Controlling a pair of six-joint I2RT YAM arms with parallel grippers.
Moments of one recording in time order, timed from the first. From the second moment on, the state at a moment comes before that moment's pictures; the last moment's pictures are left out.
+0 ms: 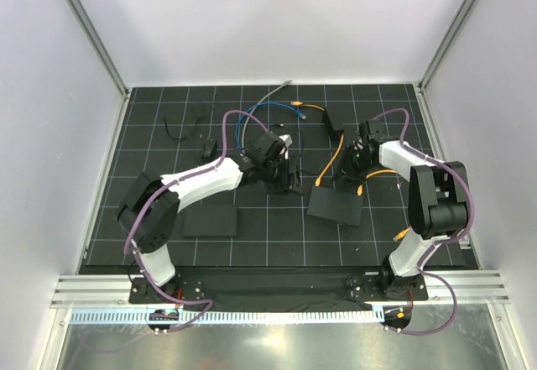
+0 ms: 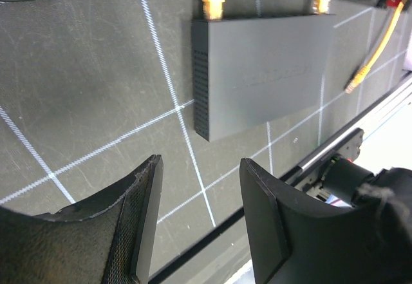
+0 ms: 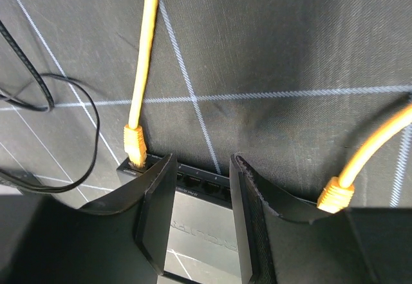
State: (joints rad) left arm -0.79 1.76 1.24 -0.35 0.25 -0.73; right arm 0.11 1.71 1.04 -0.53 -0.27 0.50
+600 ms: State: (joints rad) left arm -0.79 1.84 1.27 -0.35 0.26 -0.73; right arm 0.10 1.67 0.91 -0.46 -0.37 0.53
